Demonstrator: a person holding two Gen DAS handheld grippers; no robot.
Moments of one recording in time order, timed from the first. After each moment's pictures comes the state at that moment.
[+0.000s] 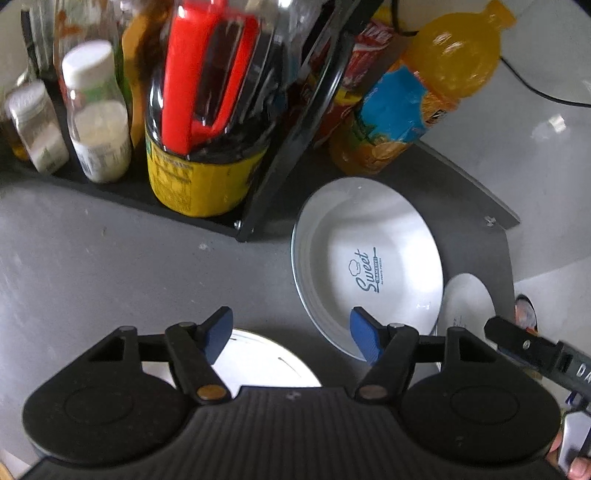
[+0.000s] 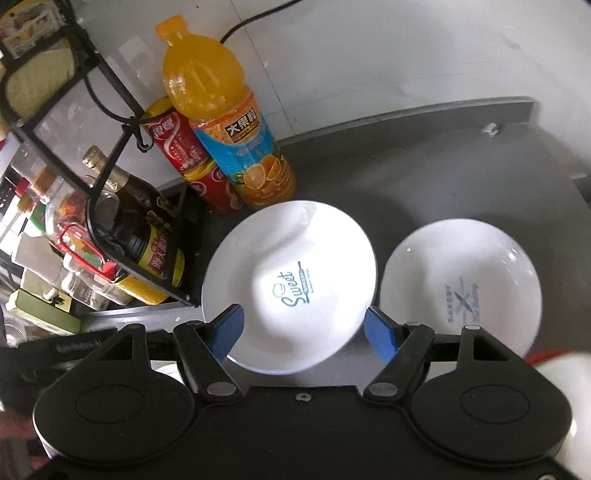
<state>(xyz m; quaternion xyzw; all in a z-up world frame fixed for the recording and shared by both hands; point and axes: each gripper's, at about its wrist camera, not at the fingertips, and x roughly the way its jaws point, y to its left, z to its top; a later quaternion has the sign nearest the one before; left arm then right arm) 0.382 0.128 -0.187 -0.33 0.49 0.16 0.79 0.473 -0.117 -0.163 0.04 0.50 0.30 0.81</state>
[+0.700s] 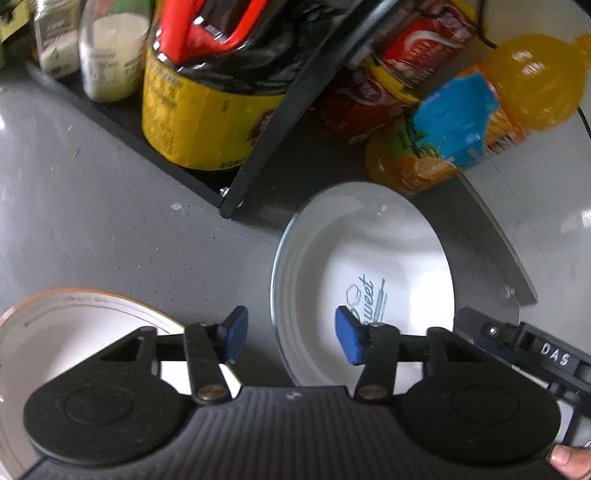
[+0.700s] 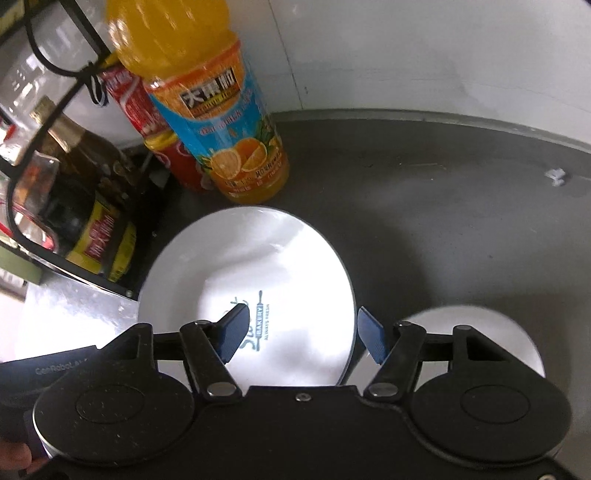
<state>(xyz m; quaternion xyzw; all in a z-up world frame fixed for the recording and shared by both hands) 0.411 0.107 -0.243 -0.44 0.44 0.26 0.74 0.565 -0.063 -0.212 -0.08 0.53 0.36 0.77</state>
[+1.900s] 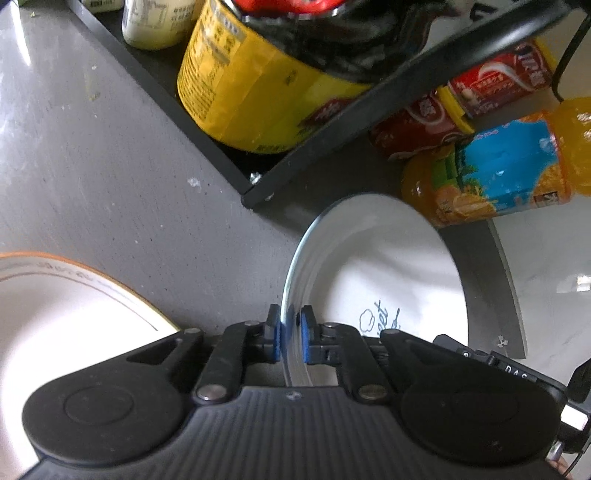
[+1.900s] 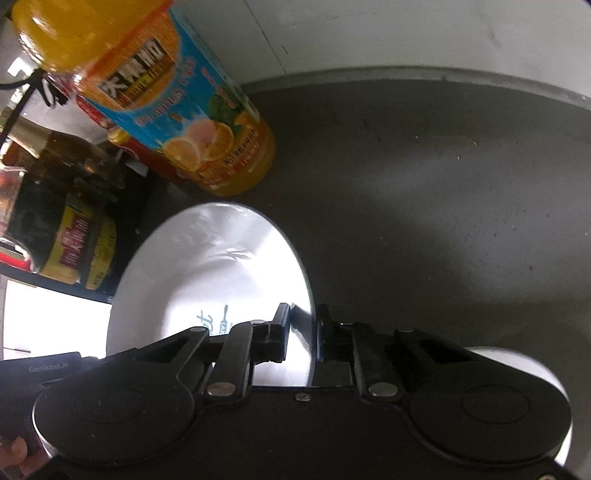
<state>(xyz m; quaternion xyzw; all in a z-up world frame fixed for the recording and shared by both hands) 0.406 0.121 -0.267 -0.52 0.41 0.29 0.69 0.616 -0.066 -0.246 -0.06 0.57 0.39 0.72</state>
